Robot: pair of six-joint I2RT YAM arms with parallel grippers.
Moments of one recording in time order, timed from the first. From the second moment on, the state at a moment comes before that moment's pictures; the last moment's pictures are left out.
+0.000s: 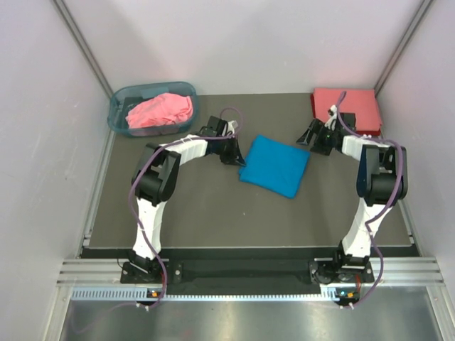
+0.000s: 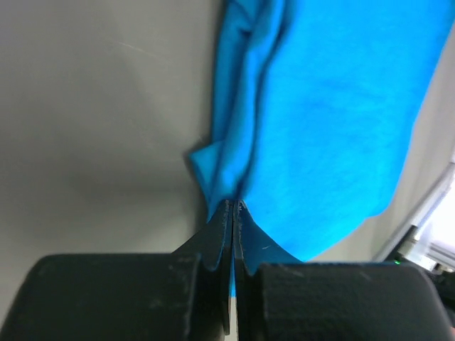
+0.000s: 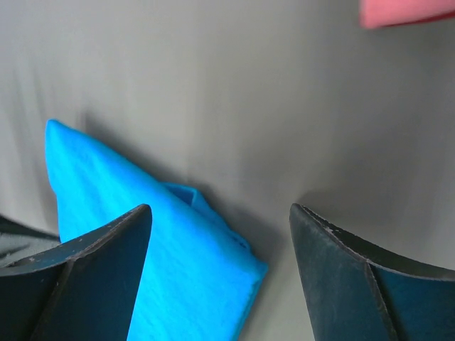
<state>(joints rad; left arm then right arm) -0.45 2.17 1.52 -0.25 0.54 -0.54 -0.07 1.97 1.22 -0.06 -0.46 0.41</state>
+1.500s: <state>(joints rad) -0.51 2.22 1.59 -0.26 0.48 -0.56 -0.03 1.66 0.91 -0.11 -0.36 0.55</state>
